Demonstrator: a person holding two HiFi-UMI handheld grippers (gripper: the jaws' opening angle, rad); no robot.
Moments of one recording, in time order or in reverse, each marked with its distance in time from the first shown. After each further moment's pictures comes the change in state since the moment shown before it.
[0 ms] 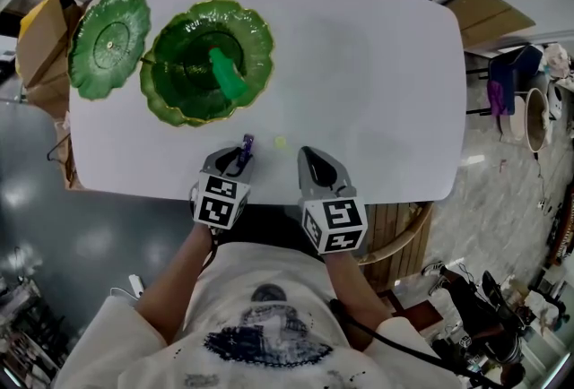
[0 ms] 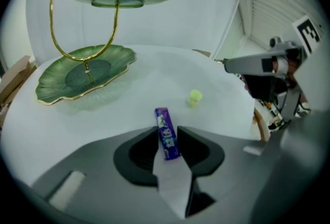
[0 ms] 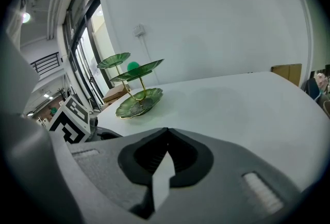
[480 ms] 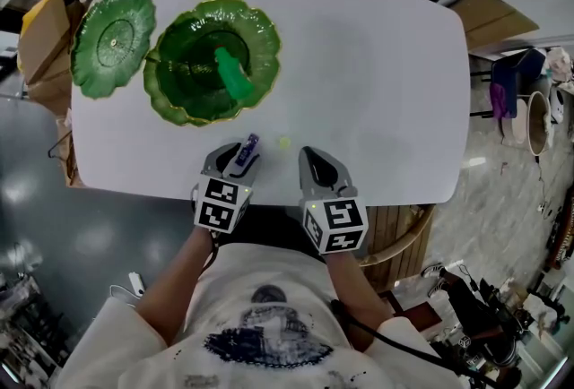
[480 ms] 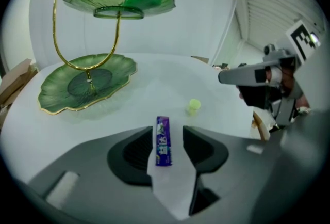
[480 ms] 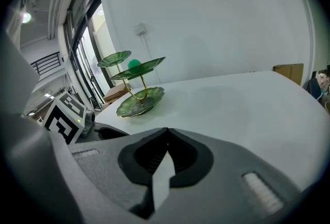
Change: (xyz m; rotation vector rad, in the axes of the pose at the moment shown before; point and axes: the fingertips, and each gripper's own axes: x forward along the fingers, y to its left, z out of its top) left arm -0.009 0.000 0.014 0.017 -0.072 -0.003; right arm 0.007 0.005 -0.002 -0.004 0.009 0.010
